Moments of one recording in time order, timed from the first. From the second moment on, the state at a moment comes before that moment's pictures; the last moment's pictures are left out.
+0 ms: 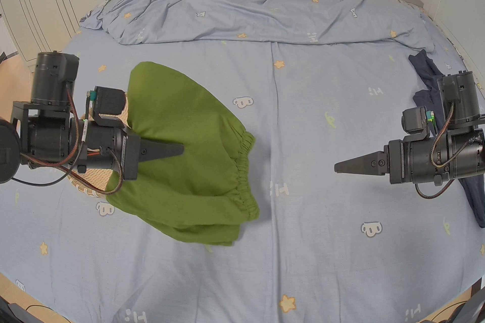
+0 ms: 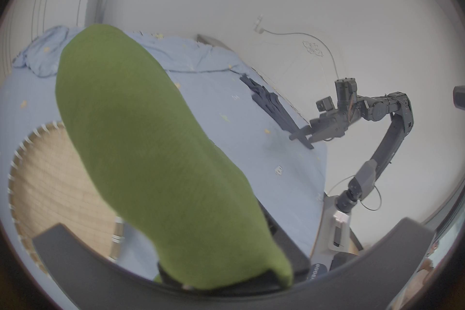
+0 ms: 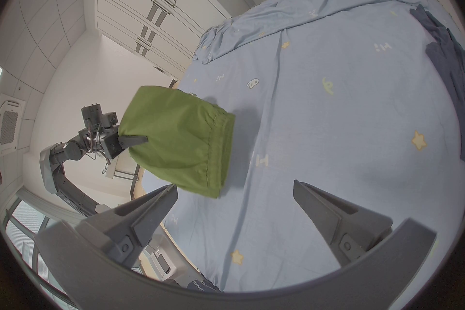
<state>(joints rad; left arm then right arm) -0.34 1.53 -1.06 -0.01 -0.56 0.06 0.43 1.51 -0.97 0.07 0.37 0.30</state>
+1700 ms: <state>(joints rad) 0.19 1.87 -0.99 -0.28 -0.44 -0.19 0.48 1.48 -0.96 0.09 0.37 0.29</state>
